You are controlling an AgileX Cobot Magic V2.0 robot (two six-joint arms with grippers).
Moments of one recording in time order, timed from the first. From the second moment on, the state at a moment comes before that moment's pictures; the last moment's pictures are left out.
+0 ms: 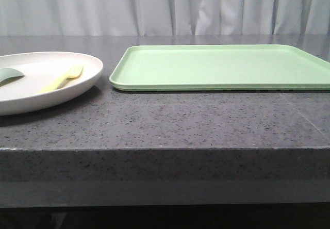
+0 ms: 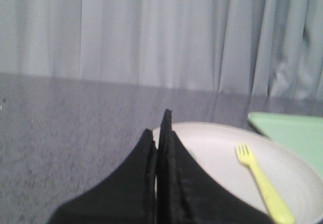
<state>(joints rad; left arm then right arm) -0.06 -0.01 0.01 0.02 -0.09 -0.10 0.01 -0.01 -0.03 0.09 0.14 -0.03</state>
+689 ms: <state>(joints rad) -0.06 0.53 -0.40 0.01 0.03 -0.10 0.01 0.51 -0.52 0.09 0.36 -0.03</state>
